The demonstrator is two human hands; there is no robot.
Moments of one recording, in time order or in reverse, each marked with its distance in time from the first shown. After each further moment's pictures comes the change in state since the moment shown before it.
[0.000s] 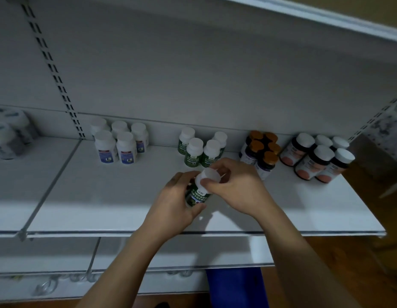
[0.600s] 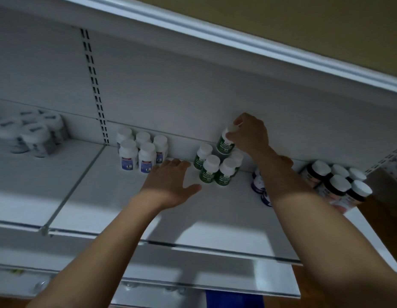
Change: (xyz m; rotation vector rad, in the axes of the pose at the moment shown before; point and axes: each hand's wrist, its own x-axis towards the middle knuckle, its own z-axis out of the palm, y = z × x) left_hand 0.046 -0.009 -0.067 0.477 -0.146 -0.189; right_hand 0.160 -0.024 -0.022 -0.236 0.196 -0.016
